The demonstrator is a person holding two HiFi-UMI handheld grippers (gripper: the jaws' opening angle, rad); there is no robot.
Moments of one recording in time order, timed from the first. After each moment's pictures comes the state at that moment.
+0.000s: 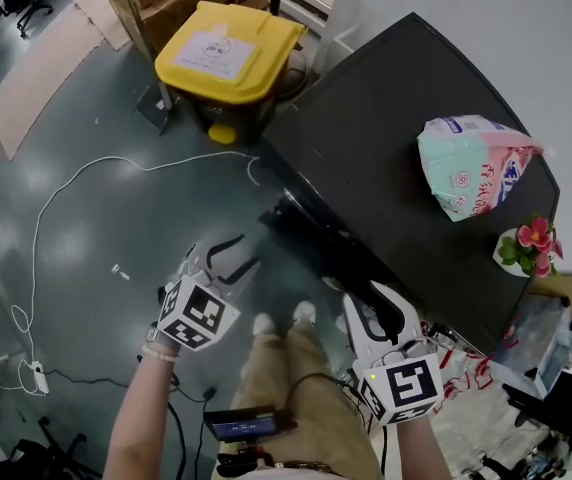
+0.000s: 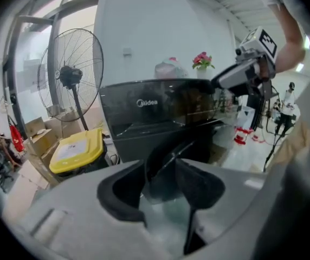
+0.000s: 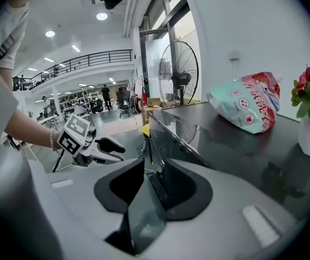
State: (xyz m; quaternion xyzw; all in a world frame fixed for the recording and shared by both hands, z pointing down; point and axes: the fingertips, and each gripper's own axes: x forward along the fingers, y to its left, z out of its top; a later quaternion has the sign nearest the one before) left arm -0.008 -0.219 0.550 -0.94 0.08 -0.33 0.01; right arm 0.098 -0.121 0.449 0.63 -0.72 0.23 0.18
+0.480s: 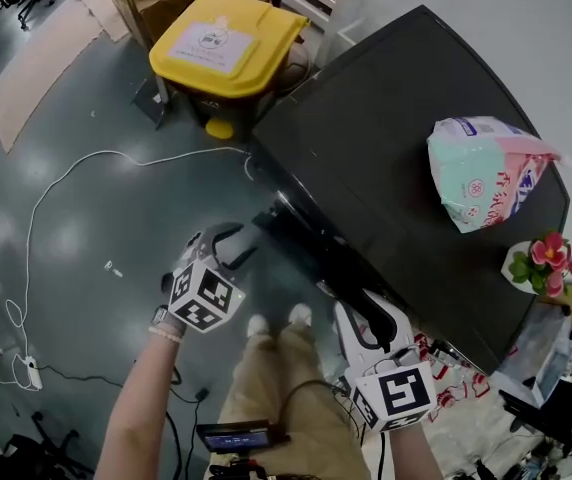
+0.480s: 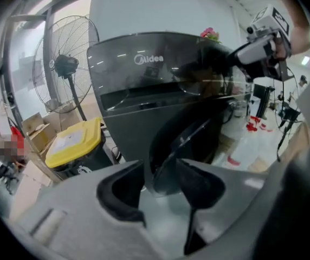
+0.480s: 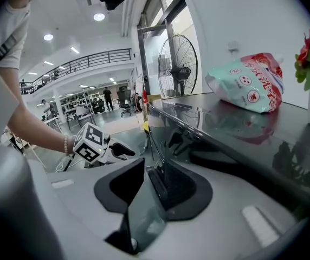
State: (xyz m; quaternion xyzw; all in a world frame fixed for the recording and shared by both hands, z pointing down) left arm 0.013 -0.243 0.625 -0.92 0.09 -0.38 0.01; right arm 0.104 -0.125 0.485 0.62 -0.72 0.24 0.17
